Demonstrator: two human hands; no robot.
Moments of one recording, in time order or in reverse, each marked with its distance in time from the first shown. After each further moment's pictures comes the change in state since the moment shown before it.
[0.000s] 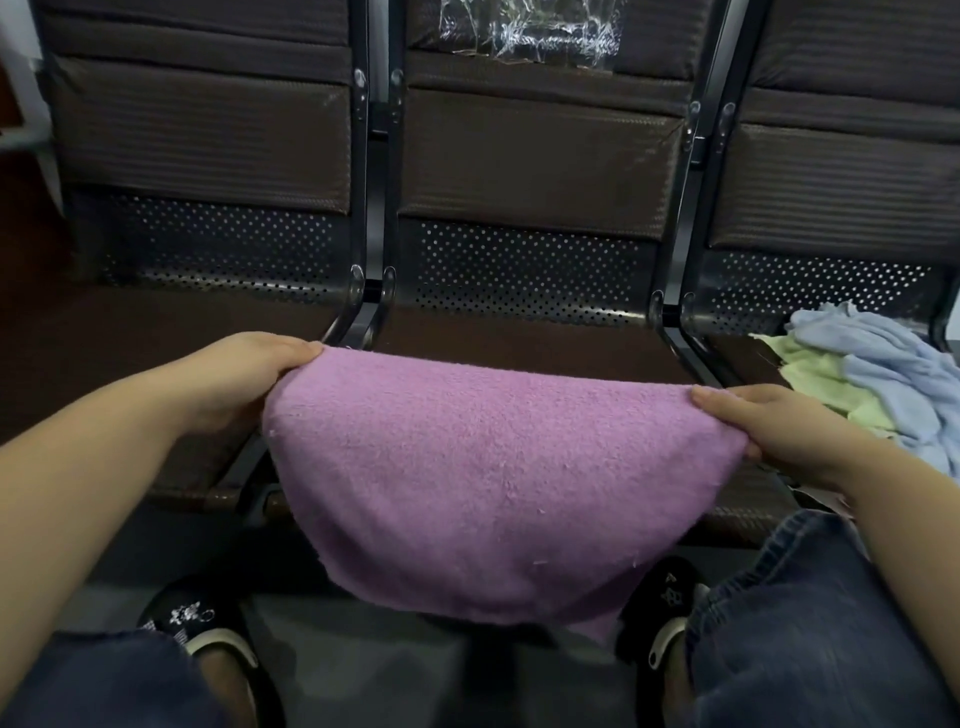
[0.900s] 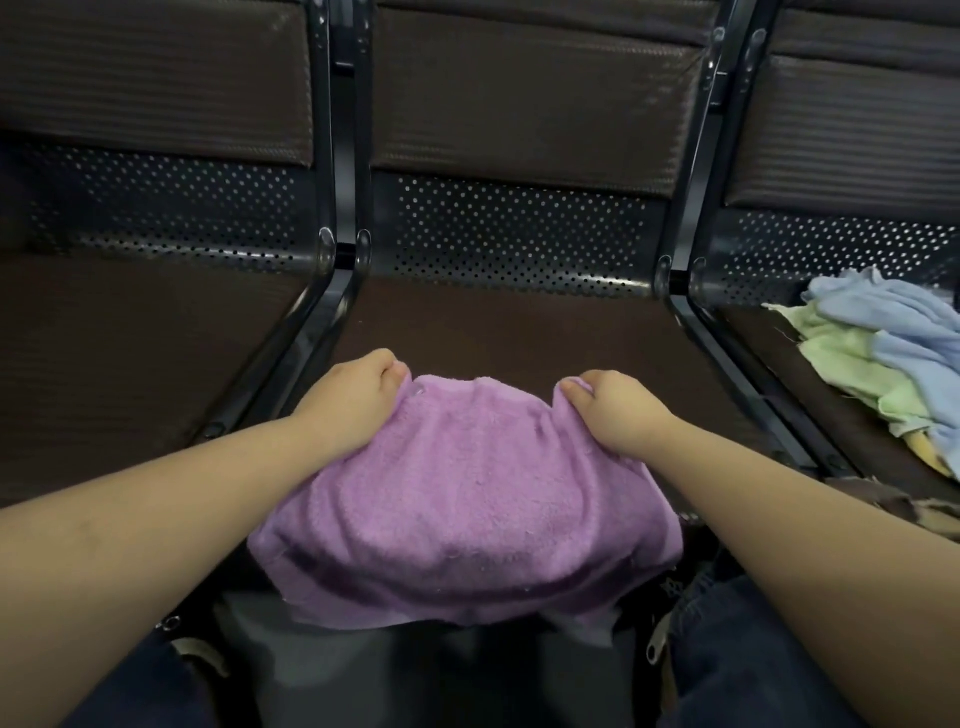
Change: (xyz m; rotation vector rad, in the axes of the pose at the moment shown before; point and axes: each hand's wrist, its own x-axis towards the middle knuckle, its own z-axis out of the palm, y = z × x) left_hand 0.056 -0.023 0.103 0.655 0.076 0.212; right_hand 0.085 -0.011 0.101 -0.539 -0.030 -0.110
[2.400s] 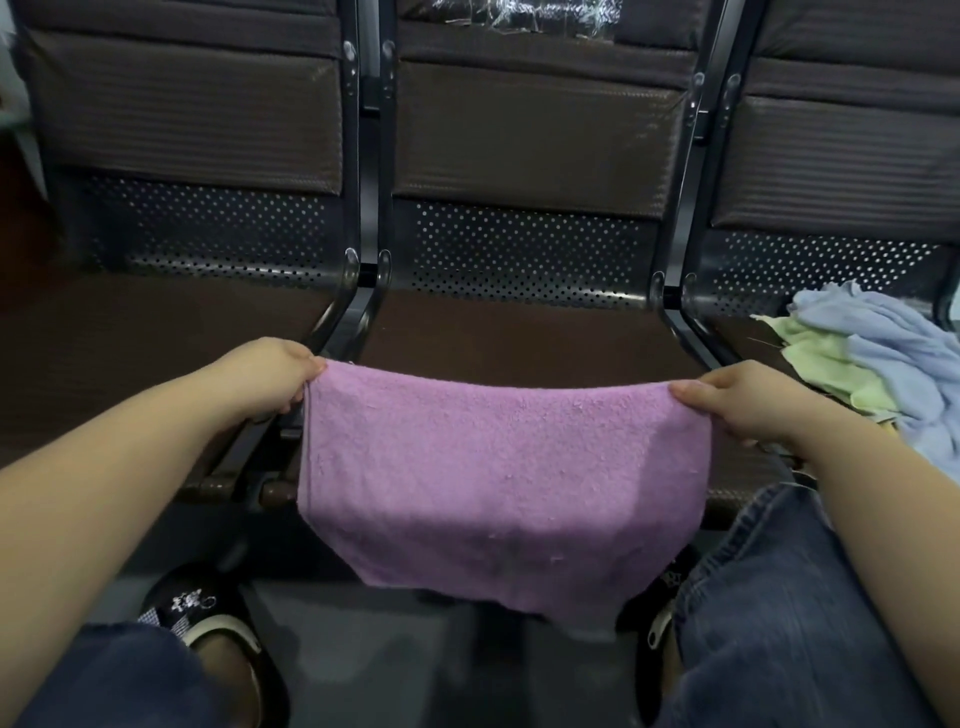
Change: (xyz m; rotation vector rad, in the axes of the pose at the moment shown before) left_hand -0.038 -0.042 -0.078 -0.210 -0.055 -0.271; right_hand -0.067 0.050 -0.077 0.098 0.020 0.139
